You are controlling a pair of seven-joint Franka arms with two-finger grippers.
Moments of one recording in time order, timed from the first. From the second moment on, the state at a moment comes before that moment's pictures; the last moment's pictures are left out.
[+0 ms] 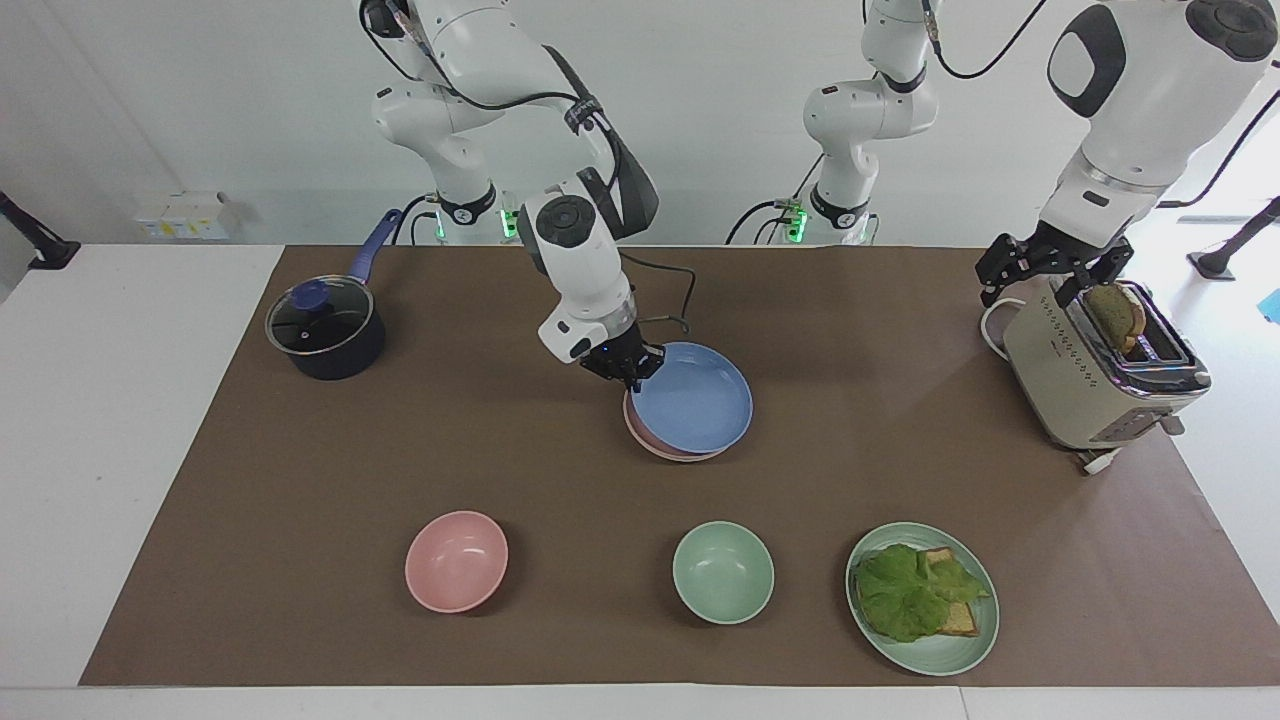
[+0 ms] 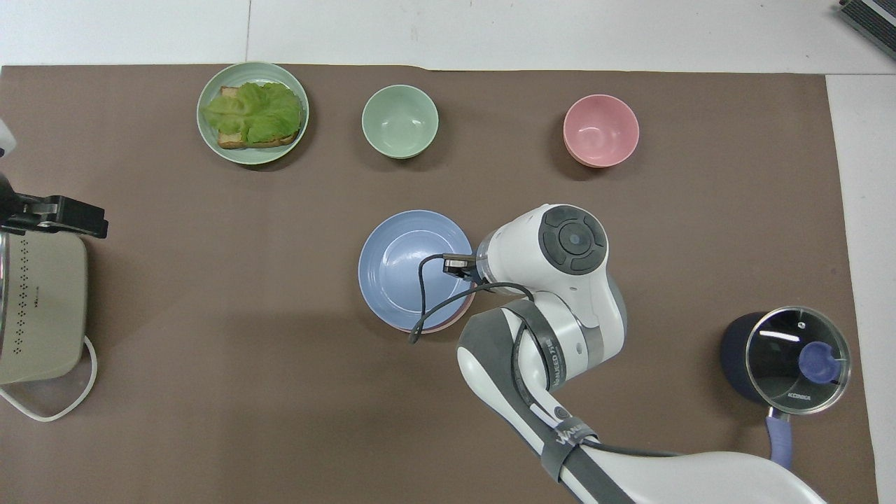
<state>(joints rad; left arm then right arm) 0.07 0.00 -0.10 -1.64 0.02 1.65 0.07 0.45 0.28 0.06 -1.92 0.22 2.31 0.52</state>
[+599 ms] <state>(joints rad) 0.07 0.00 -0.10 -1.64 0.02 1.65 0.07 0.45 0.29 0.06 -1.94 0.22 2.32 0.52</state>
